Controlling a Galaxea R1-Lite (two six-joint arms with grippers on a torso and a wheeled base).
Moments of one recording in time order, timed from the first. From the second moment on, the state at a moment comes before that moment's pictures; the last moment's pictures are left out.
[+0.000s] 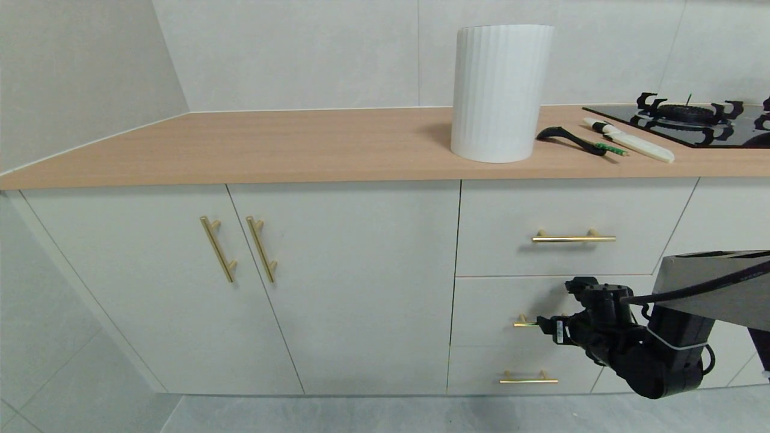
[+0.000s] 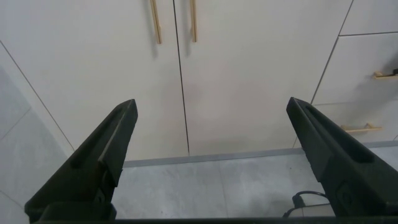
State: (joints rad) left arm 0.00 0.00 0.00 0.01 -0.08 0.02; right arm 0.16 2.43 -0.73 -1.14 -0.19 0.10
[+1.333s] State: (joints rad) left arm 0.00 0.00 0.00 0.01 -0.08 0.02; right arm 0.16 2.23 -0.65 -0.79 -0.11 0.09
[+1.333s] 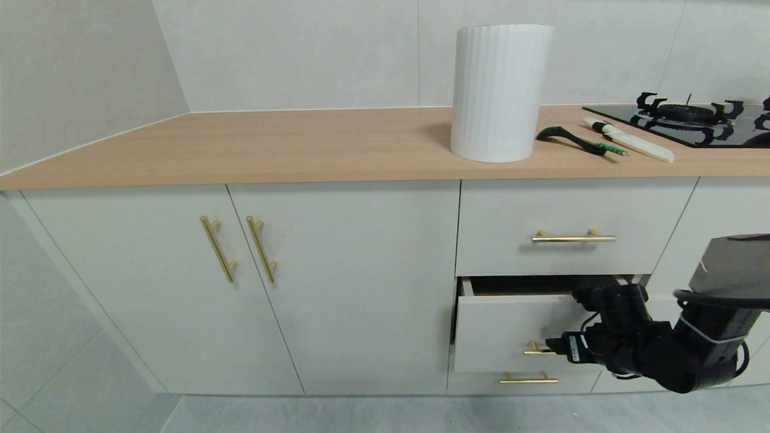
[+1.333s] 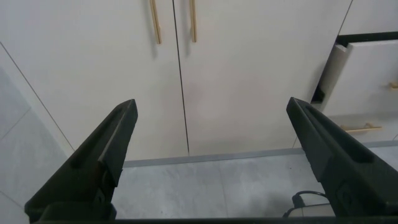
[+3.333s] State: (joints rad) left arm 0.00 0.00 0.00 0.01 -0.08 0.02; right arm 0.29 2.11 -0.58 -1.00 -0.21 0.14
